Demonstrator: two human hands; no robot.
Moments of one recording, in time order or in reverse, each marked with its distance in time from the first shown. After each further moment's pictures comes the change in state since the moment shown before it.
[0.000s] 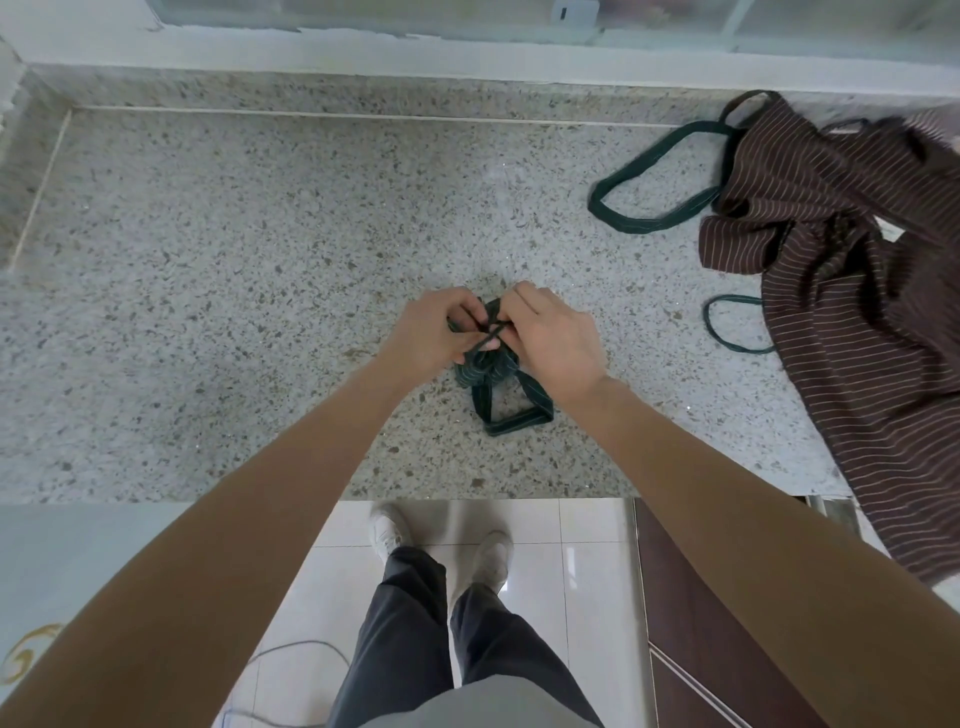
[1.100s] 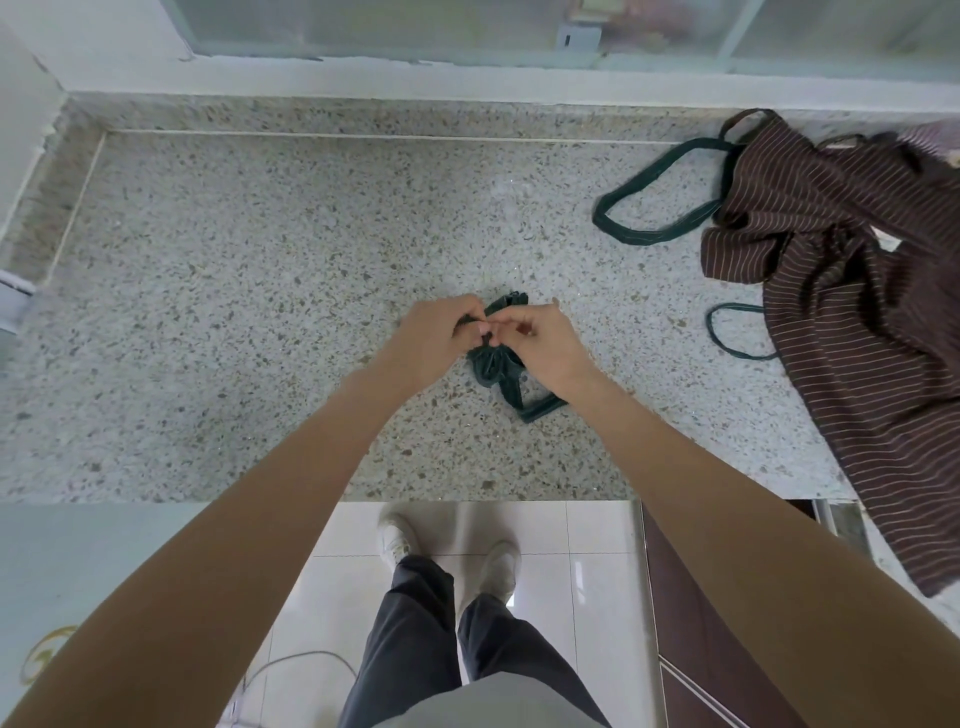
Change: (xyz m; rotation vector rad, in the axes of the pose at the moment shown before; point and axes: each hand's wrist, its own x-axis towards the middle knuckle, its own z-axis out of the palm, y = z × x) left_hand -0.018 0.008 -0.017 0.335 0.029 0.149; right_hand 0.013 -0.017 -0.007 0.831 -0.328 0.582
